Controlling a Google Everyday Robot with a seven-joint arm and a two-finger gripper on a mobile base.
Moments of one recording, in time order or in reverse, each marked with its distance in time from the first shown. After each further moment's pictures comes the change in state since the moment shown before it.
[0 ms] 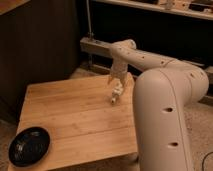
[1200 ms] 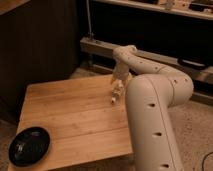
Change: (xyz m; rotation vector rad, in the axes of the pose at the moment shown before) arm -0.044 -0.007 0.047 -0.013 -0.022 0.034
